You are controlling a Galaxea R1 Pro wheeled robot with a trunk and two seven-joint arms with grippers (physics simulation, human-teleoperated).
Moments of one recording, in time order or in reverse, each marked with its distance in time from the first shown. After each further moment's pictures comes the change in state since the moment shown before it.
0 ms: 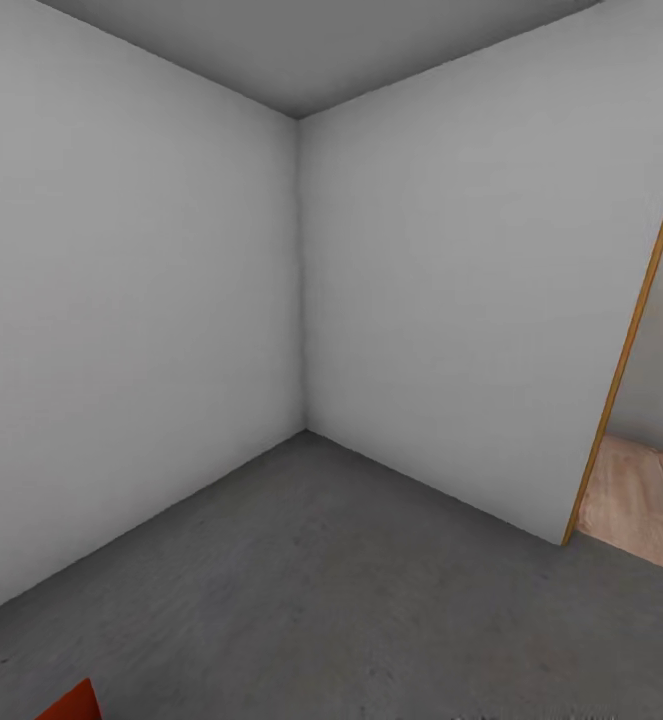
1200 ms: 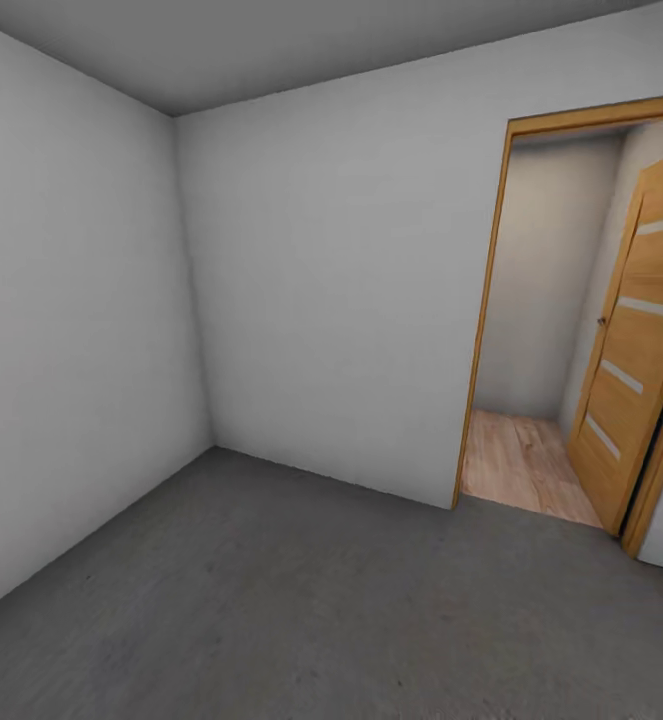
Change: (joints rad) left arm 0.000 0.000 0.000 -0.001 -0.001 0.000 0.000; right arm 0.000 0.000 0.000 0.000 0.000 0.000 0.000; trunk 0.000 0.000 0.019
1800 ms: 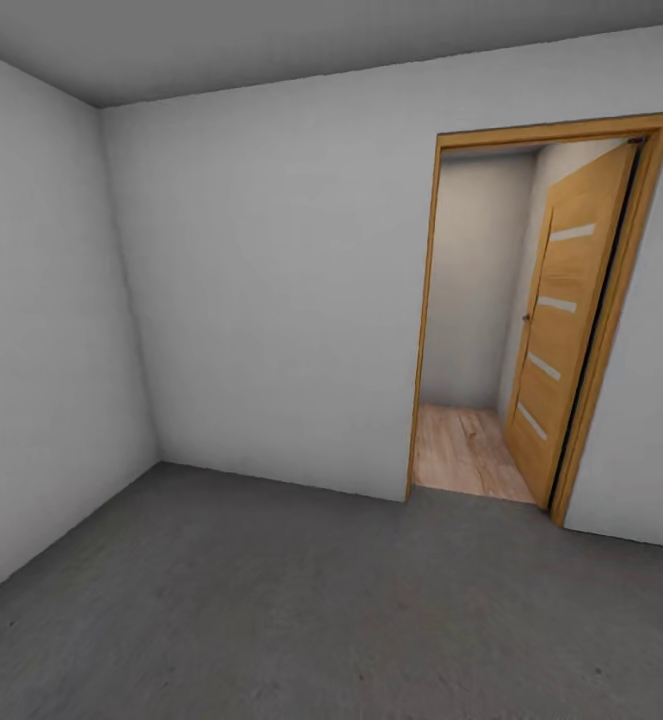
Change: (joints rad) left arm 0.000 0.000 0.000 0.000 -0.001 0.000 0.000; right arm 0.000 0.000 0.000 0.000 0.000 0.000 0.000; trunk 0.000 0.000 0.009
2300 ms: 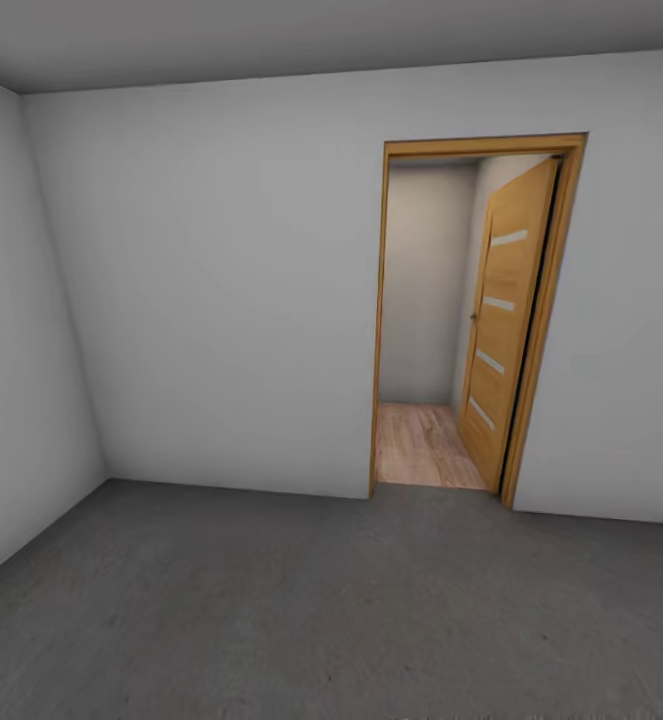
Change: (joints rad) left arm 0.000 0.000 0.000 0.000 0.000 0.000 0.000; right arm 0.000 0.000 0.000 0.000 0.000 0.000 0.000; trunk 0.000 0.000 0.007
